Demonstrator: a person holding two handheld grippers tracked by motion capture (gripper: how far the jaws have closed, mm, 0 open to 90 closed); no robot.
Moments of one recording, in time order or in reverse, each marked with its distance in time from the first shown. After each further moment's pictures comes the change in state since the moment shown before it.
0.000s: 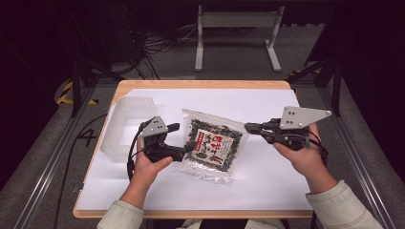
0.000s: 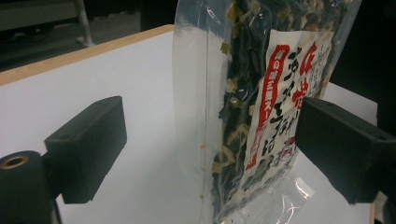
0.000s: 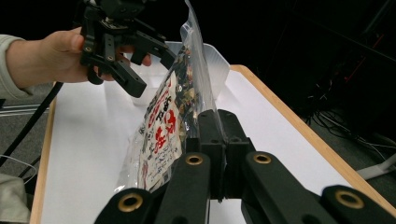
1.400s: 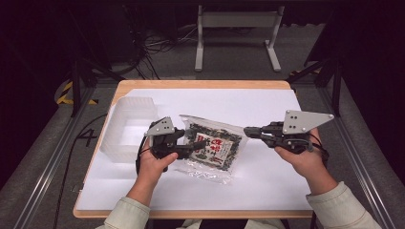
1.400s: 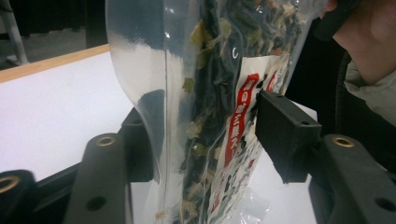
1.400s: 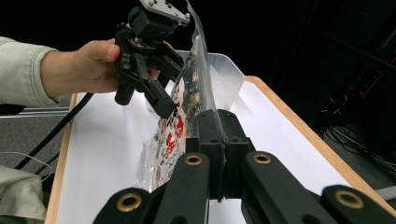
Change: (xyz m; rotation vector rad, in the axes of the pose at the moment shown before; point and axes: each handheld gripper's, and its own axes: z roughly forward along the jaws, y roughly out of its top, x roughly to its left) left arm 0.001 -0.004 0.022 -0.069 -0.224 0.019; right arm 0.004 -0.005 -0.002 -0.048 0.052 -0.025
